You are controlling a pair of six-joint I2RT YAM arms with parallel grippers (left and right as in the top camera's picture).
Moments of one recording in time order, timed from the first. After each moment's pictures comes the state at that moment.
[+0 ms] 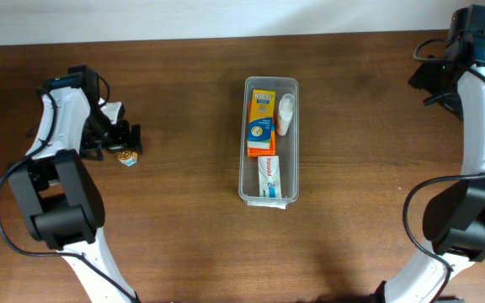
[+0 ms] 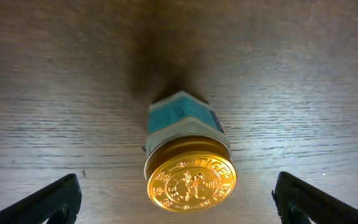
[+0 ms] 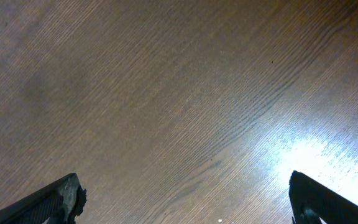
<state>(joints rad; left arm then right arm) 0.18 2.18 1.76 -1.24 0.08 0.11 -0.26 1.98 1.98 -1.21 0.25 0.51</state>
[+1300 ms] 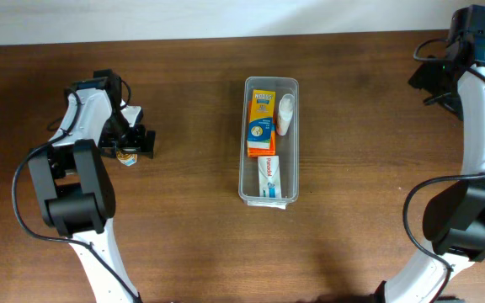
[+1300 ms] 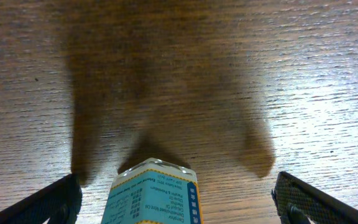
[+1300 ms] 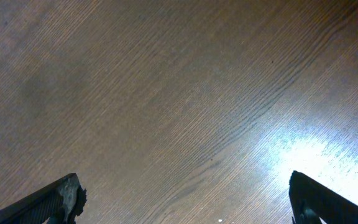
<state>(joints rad) 0.11 2.27 1.76 -1.14 0.01 0.18 -0.26 1.98 1.98 -1.21 0.25 0.52</state>
